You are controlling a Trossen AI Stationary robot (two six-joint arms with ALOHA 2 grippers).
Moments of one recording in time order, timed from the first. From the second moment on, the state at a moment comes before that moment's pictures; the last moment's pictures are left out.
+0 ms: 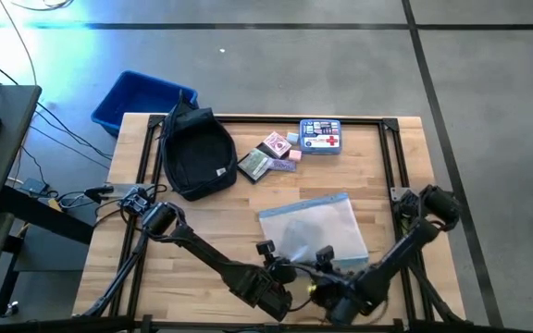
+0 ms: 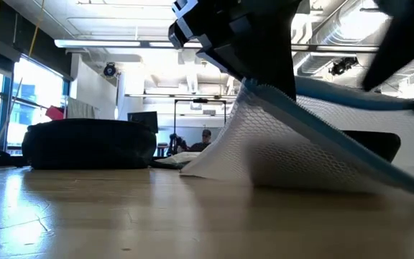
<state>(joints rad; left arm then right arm) -0.58 2.37 1.99 -0.82 -0.79 -0.66 0.87 1.93 1.31 -0.75 0.72 0.36</state>
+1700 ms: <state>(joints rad) -0.58 2.37 1.99 -0.84 -0.80 -0.68 0.73 1.93 1.07 -0.34 0.82 0.56</state>
